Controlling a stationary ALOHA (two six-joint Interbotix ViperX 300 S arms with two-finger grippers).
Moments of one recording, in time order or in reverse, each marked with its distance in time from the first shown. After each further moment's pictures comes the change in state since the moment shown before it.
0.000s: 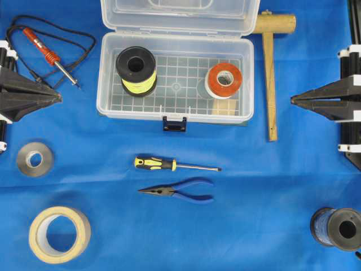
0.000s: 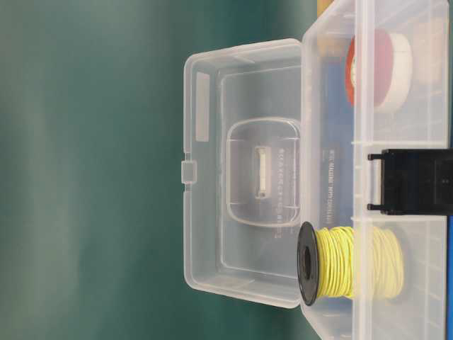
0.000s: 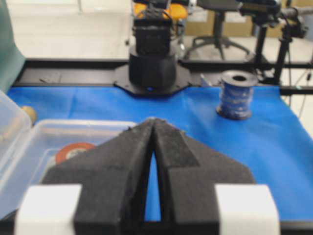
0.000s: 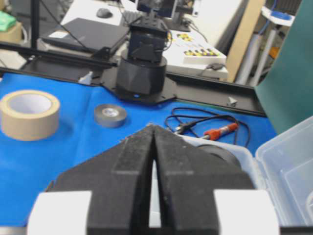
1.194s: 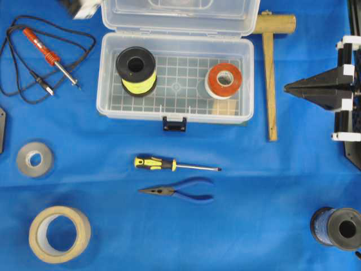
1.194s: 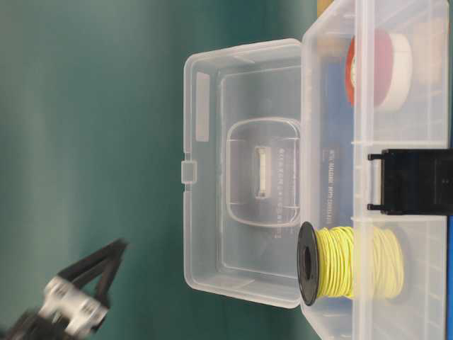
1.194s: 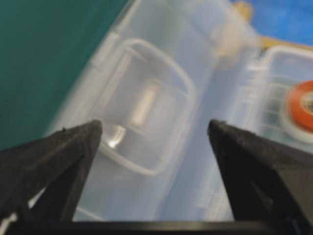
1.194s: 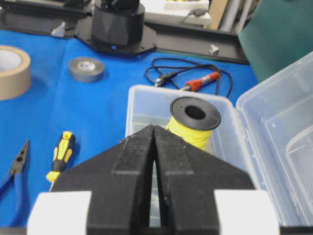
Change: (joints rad) left arm 0.572 0.680 -0.773 -0.011 0.653 0.308; right arm -0.083 0.021 -0.040 -0.002 0.172 0.008
